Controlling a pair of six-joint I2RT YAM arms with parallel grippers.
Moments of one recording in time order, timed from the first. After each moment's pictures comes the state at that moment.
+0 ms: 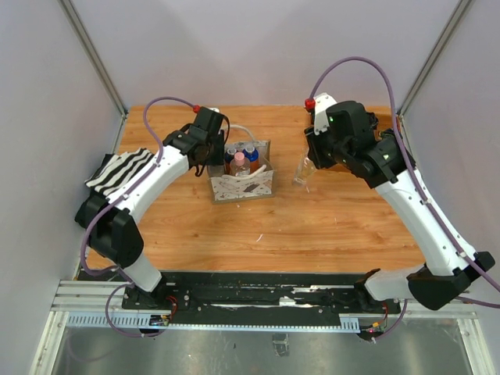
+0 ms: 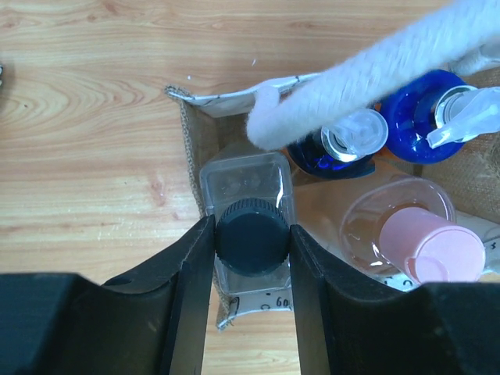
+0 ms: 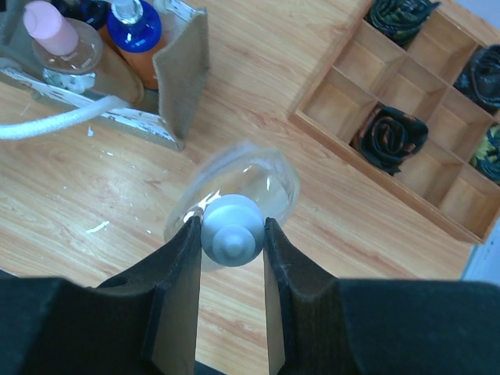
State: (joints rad) left arm -0.48 1.61 1.46 -0.71 -0.28 -0.39; right arm 0.59 1.33 1.66 -0.96 0.16 -0.03
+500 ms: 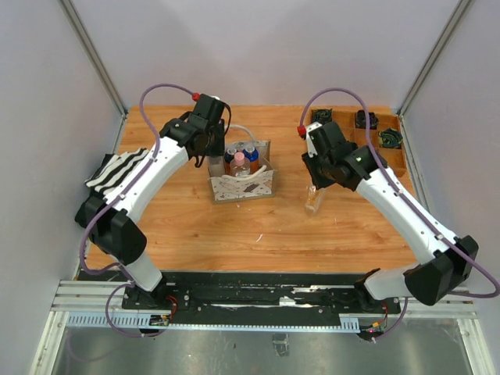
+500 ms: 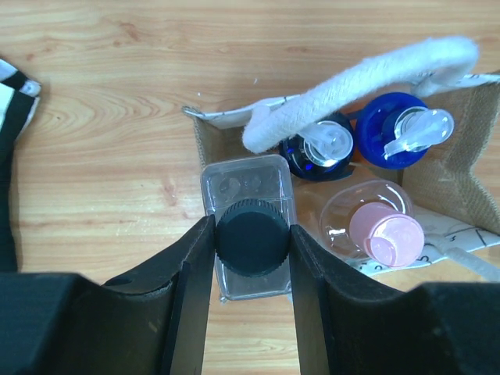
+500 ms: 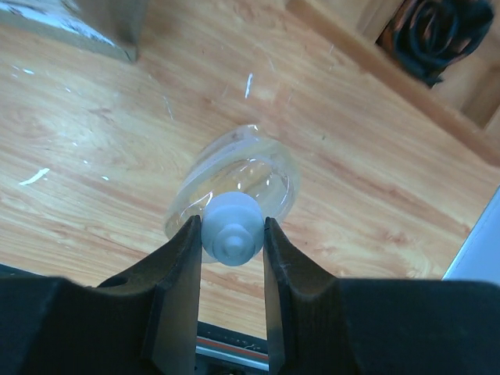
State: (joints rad) left arm -0.50 1.65 1.65 -0.86 -0.31 -0.39; right arm 0.57 1.34 1.45 -1.00 0.22 0.00
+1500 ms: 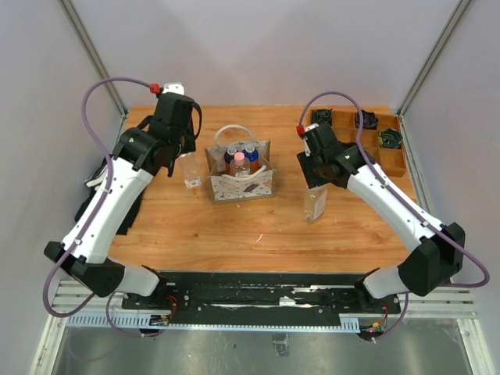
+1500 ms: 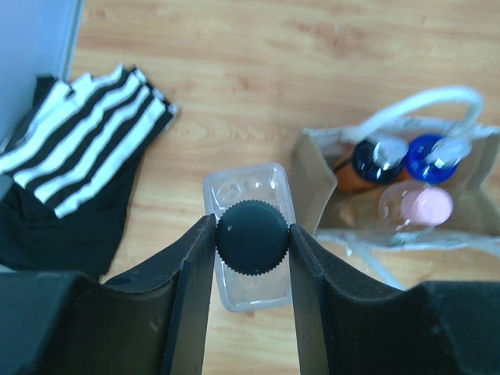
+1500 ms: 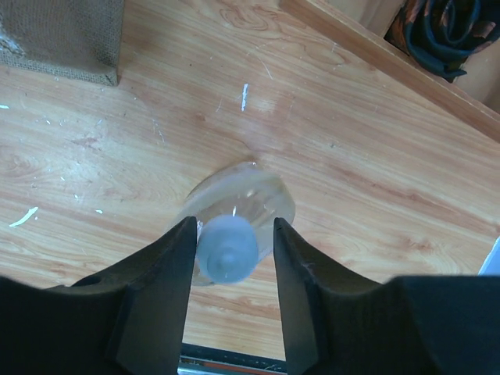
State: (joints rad) left arm -0.50 1.41 1.80 -1.04 -0.56 -0.37; right arm 0.55 1.43 1.35 -0.88 0.24 0.07
